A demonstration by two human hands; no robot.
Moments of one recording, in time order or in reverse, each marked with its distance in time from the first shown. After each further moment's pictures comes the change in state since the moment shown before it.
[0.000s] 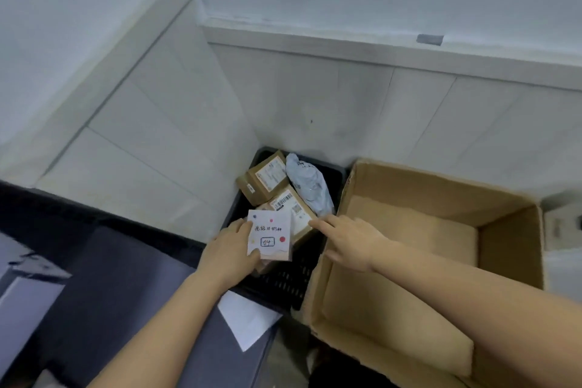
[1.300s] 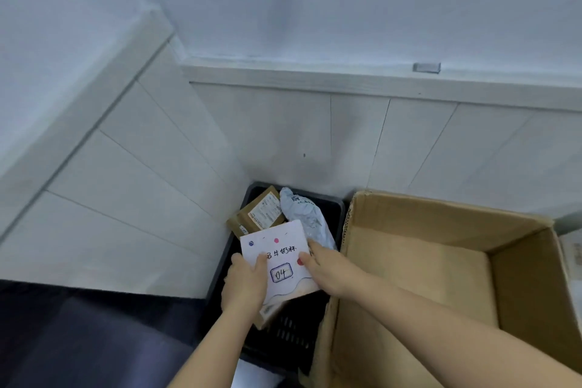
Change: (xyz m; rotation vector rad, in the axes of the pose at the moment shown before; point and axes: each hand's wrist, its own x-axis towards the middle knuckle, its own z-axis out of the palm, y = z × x) left_hand 0.087 0.020 0.027 -0.730 0.162 -0.455; right_hand 0.081 0.002 0.018 0.819 0.030 0.327
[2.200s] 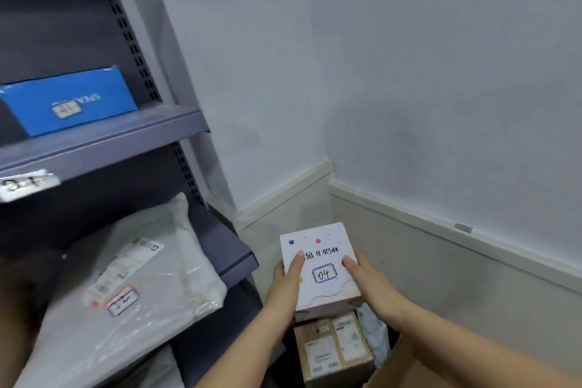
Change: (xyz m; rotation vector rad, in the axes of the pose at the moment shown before) left_hand -0.281 0.045 -0.153 -0.840 0.245 0.166; right_hand -0.260 -0.155 -0.071 0.334 0.003 -0.476
